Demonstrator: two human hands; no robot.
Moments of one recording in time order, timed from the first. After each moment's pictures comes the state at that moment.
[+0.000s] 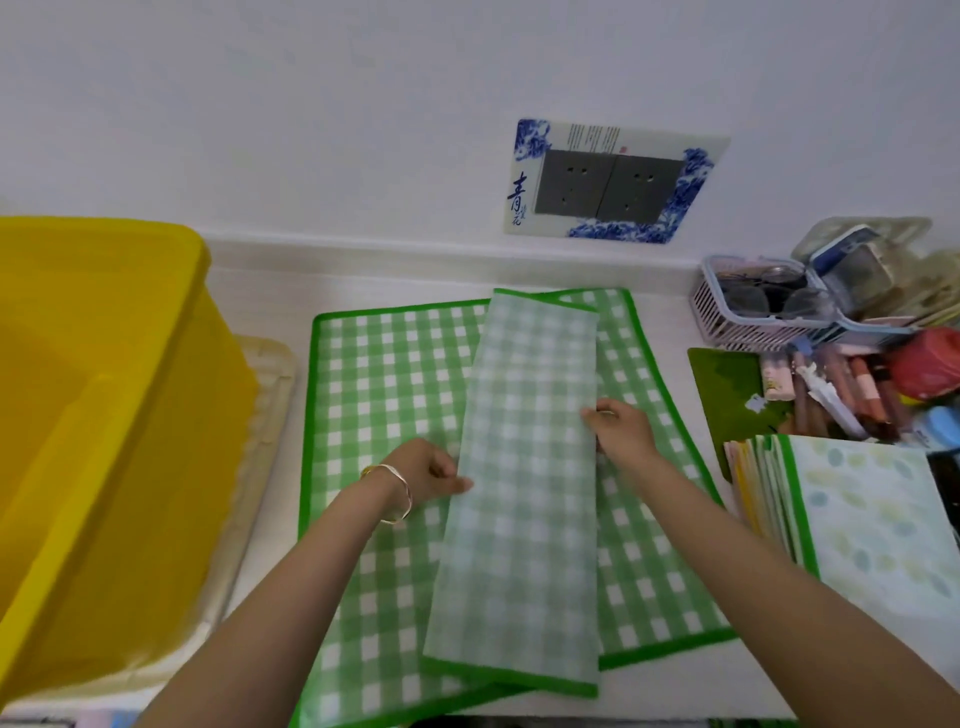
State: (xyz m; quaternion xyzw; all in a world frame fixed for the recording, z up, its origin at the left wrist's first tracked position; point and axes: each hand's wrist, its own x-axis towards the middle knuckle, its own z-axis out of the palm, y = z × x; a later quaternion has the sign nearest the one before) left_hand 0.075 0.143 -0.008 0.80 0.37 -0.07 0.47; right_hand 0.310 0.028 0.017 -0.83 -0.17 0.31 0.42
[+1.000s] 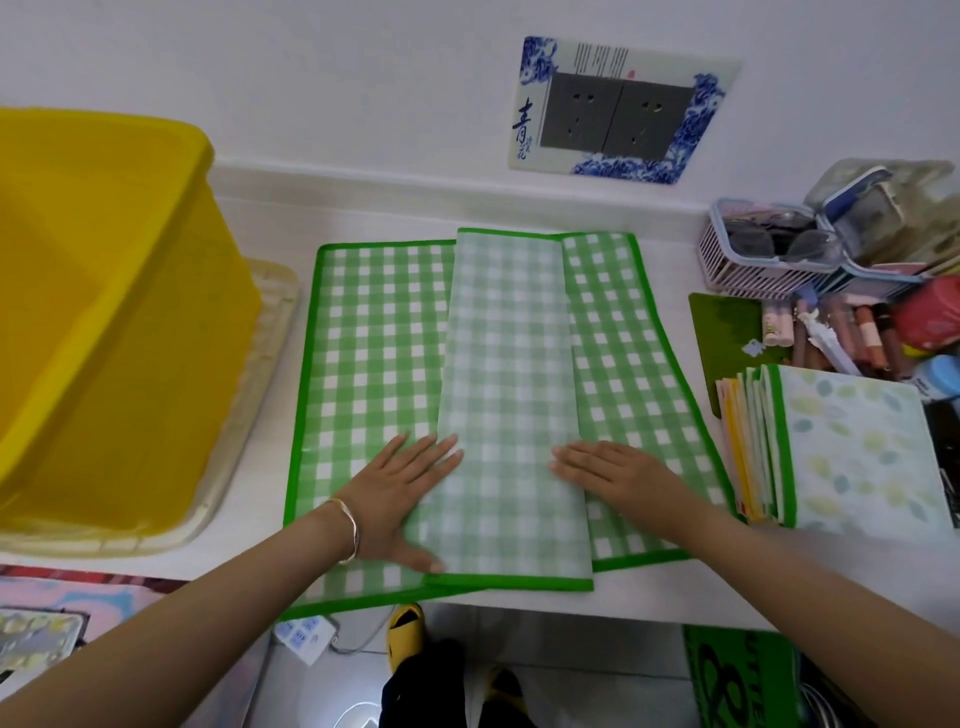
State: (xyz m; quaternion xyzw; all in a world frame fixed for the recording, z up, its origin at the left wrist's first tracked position) left_hand -0.002 0.046 -0.034 0.97 0.17 -0.12 0.13; right_hand 0.304 -0.108 -0.027 -0.54 -0.84 -0.02 0.03
